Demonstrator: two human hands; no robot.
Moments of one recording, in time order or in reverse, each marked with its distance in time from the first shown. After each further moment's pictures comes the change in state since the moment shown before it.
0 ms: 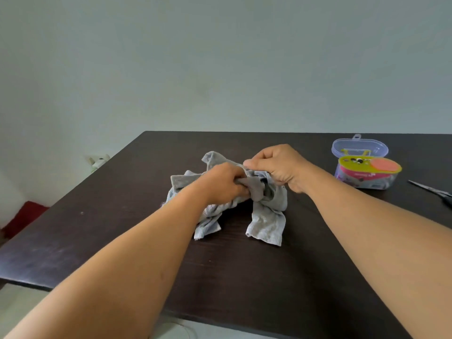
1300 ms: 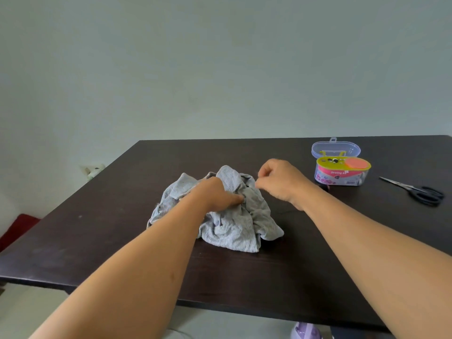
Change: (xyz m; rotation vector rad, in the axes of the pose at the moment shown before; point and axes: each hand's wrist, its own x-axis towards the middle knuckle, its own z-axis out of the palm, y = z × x) left_hand -0.018 0.019 0.015 0.060 -0.050 -0.311; right_hand -0.052 0.016 -0.014 -0.328 0.132 -0.016
